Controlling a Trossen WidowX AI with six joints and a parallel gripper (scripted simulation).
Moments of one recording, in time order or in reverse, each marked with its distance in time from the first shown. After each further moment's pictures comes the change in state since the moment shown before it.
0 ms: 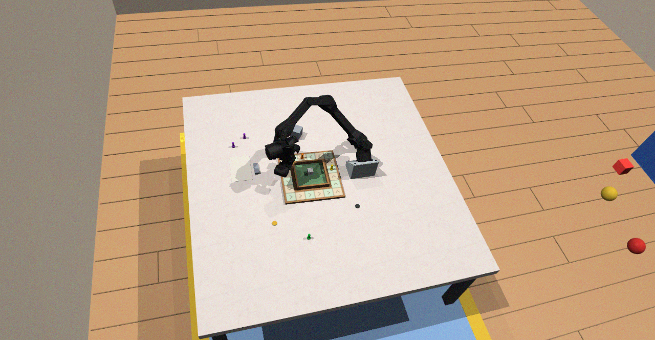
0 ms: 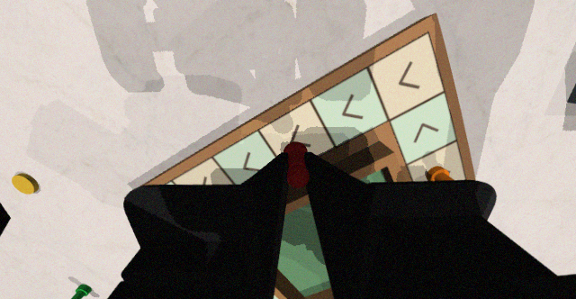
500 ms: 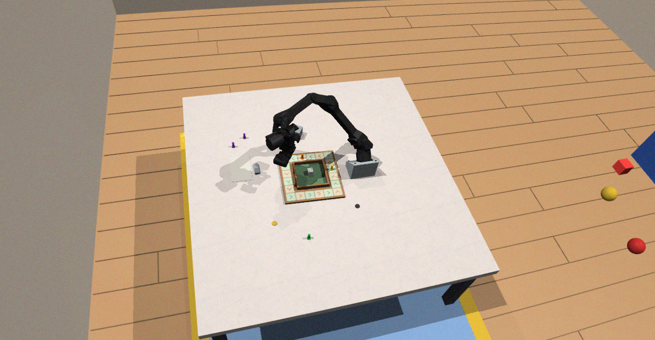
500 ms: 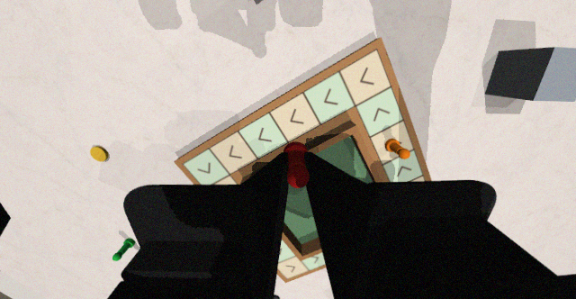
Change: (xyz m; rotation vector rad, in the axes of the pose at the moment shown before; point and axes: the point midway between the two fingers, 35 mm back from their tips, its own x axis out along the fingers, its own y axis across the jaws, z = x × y) arm -0.076 0.001 0.002 0.000 -0.003 0.008
